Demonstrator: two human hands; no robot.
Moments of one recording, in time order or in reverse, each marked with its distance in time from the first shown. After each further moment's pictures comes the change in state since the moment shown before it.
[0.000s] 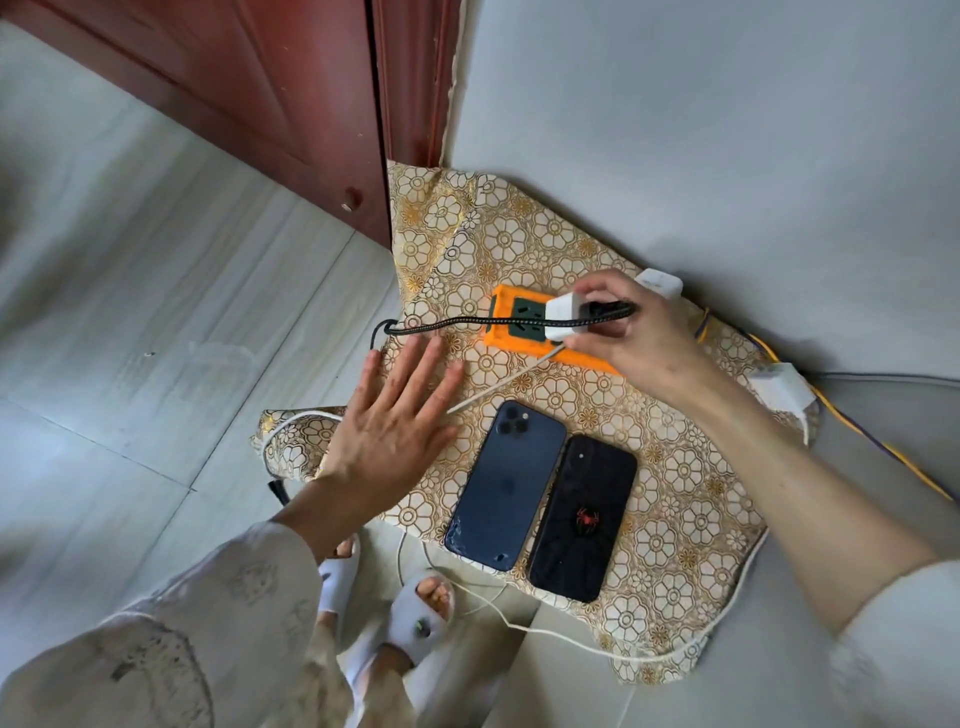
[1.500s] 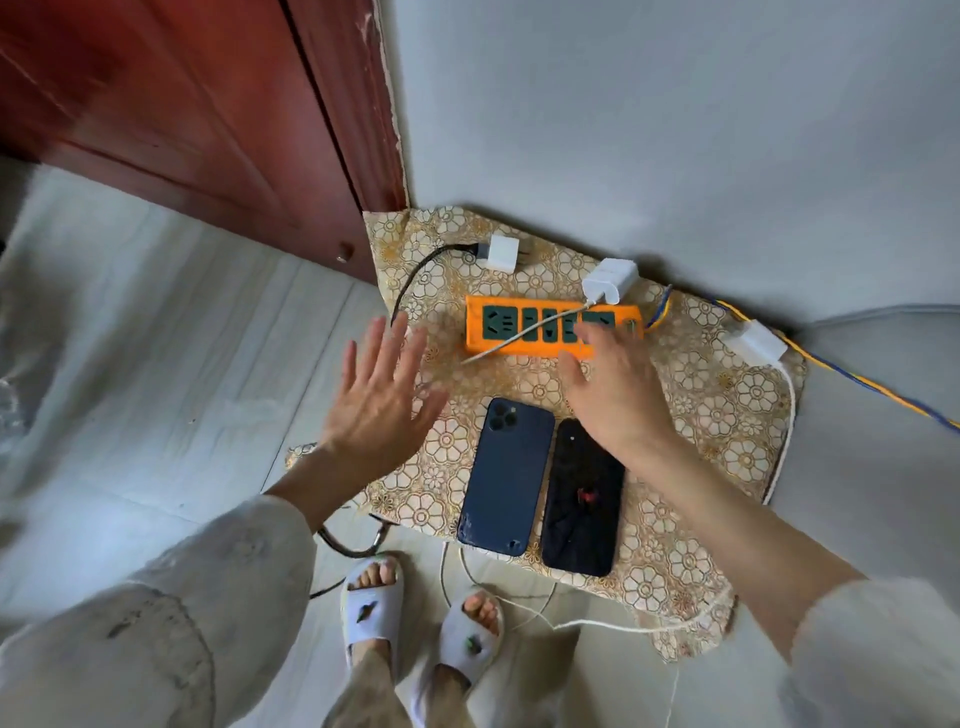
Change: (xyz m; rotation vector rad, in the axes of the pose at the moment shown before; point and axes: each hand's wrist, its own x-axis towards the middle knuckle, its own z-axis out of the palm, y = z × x) left_hand 0.015 0.001 -0.059 -0.210 -0.044 -0.120; right_hand -0.071 -0.006 0.025 -0.327 0.318 0.148
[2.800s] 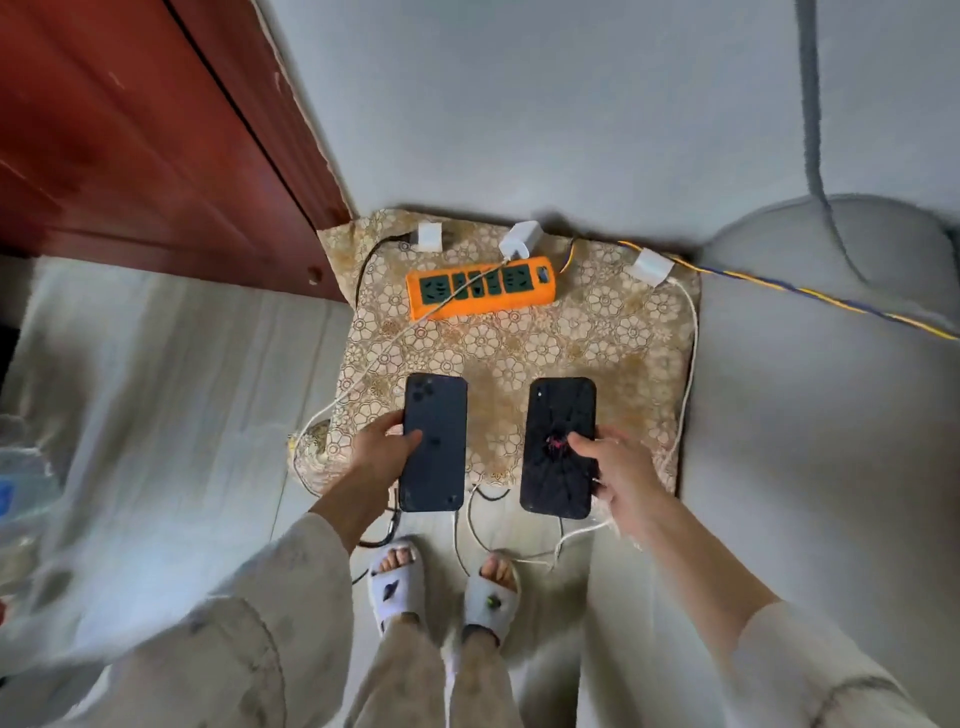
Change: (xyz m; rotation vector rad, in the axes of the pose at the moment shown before) left_hand -0.081 0.061 0.005 -1.044 -0.118 -0.708; right_hand -0.138 0.079 0.019 1.179 -0.032 0.872
